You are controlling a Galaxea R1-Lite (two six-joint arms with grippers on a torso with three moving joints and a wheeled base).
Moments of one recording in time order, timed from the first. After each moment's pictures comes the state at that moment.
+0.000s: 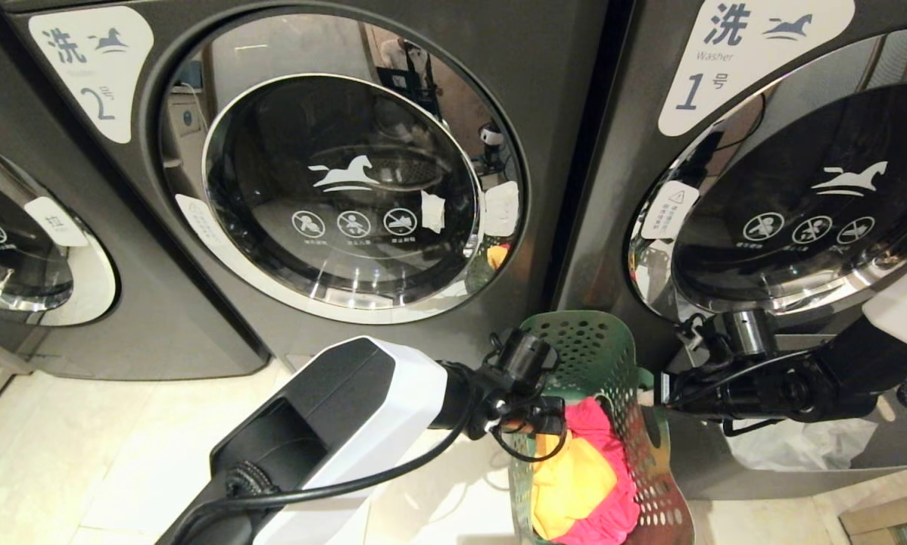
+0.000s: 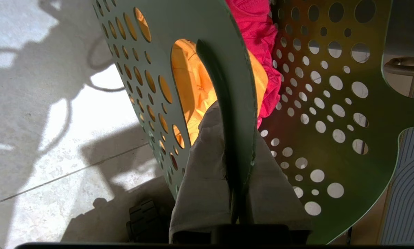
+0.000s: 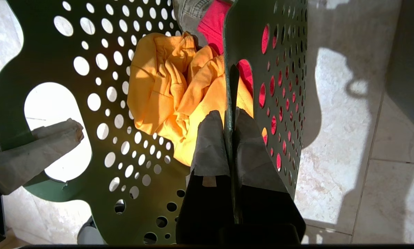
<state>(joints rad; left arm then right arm) -0.84 2.62 -1.89 0.01 -0.05 -0.46 0.04 2.15 -0.95 -0.41 0.31 0.29</state>
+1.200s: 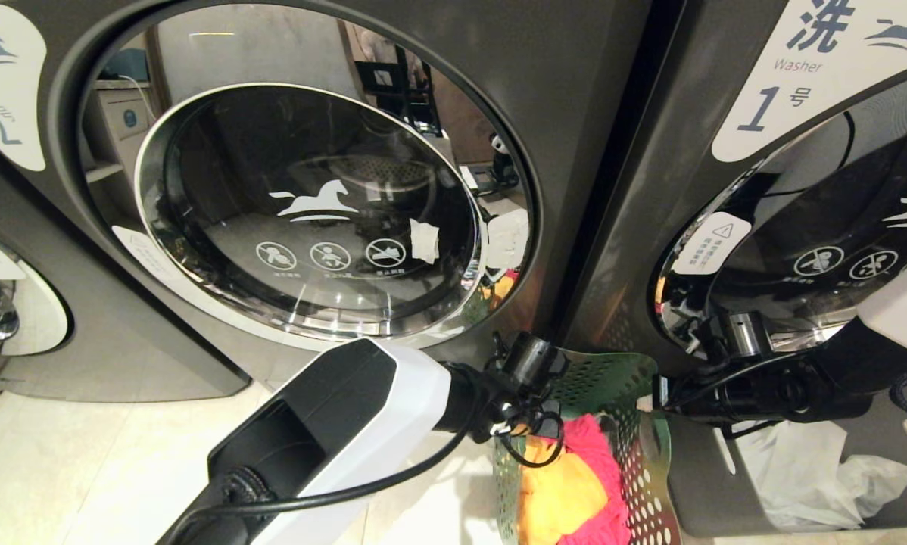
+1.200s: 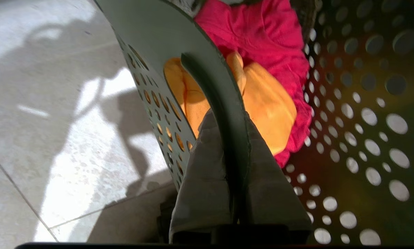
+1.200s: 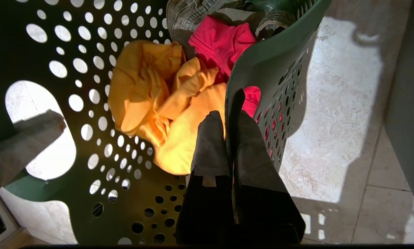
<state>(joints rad) -0.86 2.61 -1.88 0.04 0.14 -0.40 0.04 2.16 -0.96 -0.41 0.32 0.29</state>
